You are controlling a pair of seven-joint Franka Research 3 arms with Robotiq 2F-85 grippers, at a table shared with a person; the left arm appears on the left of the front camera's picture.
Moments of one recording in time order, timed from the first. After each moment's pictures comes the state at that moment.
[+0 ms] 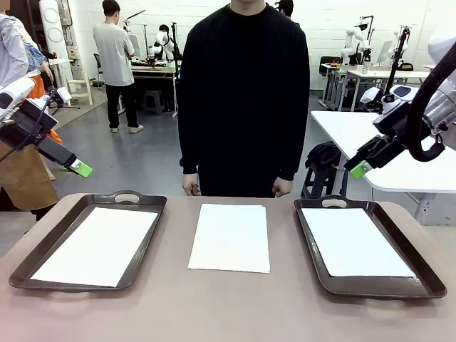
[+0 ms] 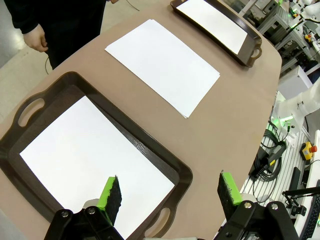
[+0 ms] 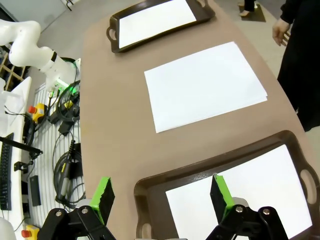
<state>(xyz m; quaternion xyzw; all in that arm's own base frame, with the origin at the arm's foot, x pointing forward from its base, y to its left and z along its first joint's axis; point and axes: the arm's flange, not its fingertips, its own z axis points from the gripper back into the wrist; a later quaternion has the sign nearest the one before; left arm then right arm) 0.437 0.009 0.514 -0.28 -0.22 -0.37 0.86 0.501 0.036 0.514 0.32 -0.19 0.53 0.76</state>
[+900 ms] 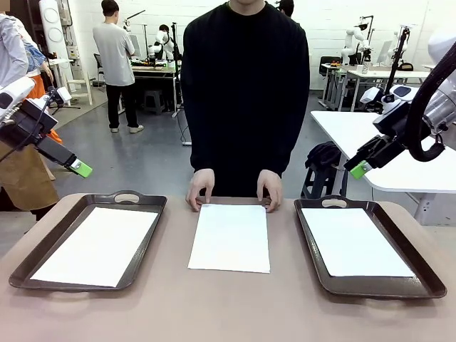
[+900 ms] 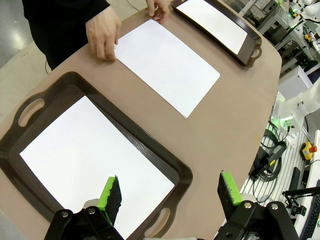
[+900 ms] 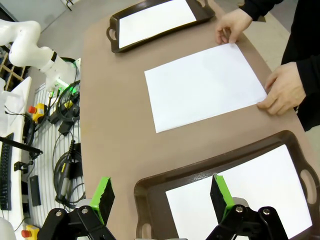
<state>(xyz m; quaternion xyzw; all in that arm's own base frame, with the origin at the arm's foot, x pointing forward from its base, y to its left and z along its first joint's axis) 0.437 0.009 0.514 -0.28 -0.22 -0.37 0.86 0.501 0.036 0.514 0.32 -0.19 0.53 0.76</state>
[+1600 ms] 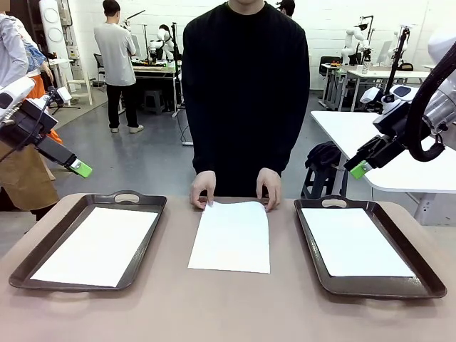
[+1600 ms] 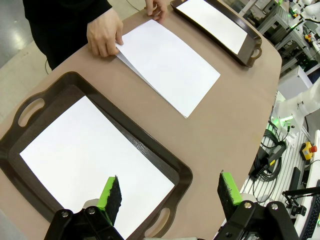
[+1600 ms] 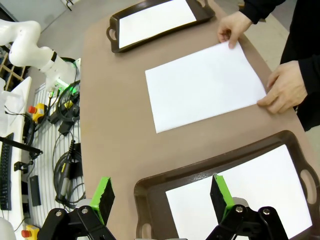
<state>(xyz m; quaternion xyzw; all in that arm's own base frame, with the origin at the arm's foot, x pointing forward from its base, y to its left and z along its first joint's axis) 0.437 0.009 0.514 -0.28 -0.22 -0.37 0.86 0.501 0.036 0.514 0.32 -0.19 0.53 0.76</state>
